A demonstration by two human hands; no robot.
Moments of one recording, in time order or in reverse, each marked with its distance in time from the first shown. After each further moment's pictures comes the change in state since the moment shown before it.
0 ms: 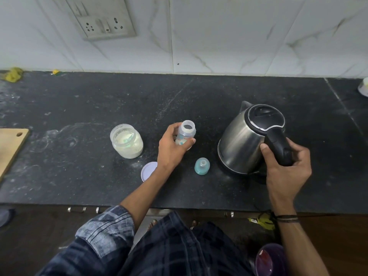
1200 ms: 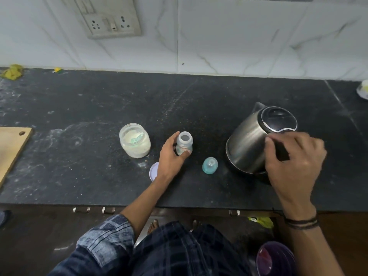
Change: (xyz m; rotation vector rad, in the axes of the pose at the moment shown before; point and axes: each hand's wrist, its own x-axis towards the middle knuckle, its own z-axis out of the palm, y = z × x) left_hand -0.012 -0.039 -0.026 0.049 -0.063 -0.032; right_hand -0.008 -0.050 0.006 -0.697 -0.093 -0.663
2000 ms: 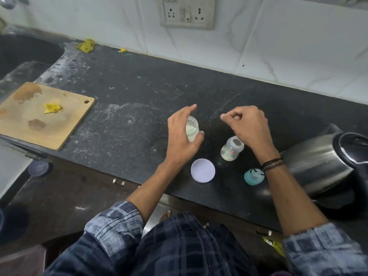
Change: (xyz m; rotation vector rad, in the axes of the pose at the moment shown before) left_hand 0.000 0.018 -0.110 0.200 0.367 0.367; right_hand 0.063 -0.168 0.132 0.361 -0.841 0.138
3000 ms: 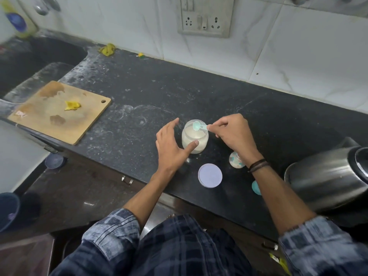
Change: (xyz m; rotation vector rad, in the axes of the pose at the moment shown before) left_hand -0.021 -0.050 -0.022 0.180 0.045 -0.300; right_hand 0.006 -0.024 0.042 0.187 -0.180 -0.016
